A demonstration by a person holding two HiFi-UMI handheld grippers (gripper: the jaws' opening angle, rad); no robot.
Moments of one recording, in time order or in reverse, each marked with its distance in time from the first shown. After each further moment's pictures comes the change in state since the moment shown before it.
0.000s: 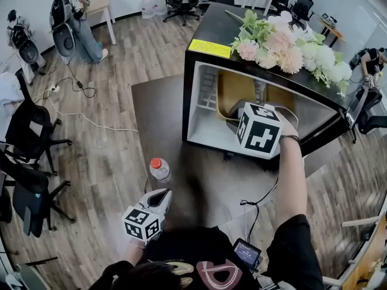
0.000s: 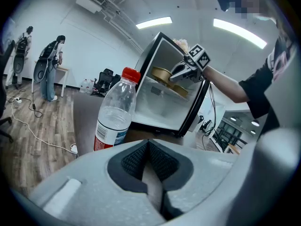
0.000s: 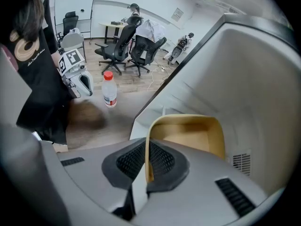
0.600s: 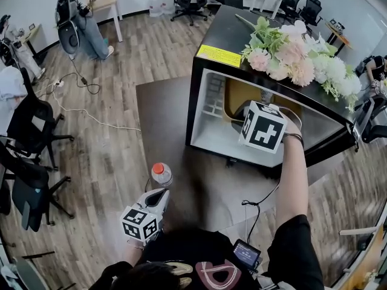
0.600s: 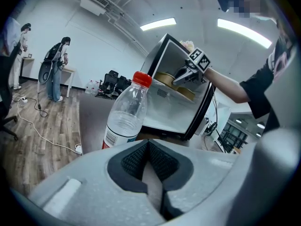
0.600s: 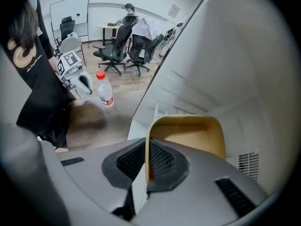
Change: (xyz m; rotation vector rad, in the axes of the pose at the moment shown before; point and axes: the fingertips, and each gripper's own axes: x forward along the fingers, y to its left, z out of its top) left arm 0.004 0.020 0.011 -0.023 -0.017 0.057; right arm 0.018 -0.022 -0.007 0.043 0.012 0.050
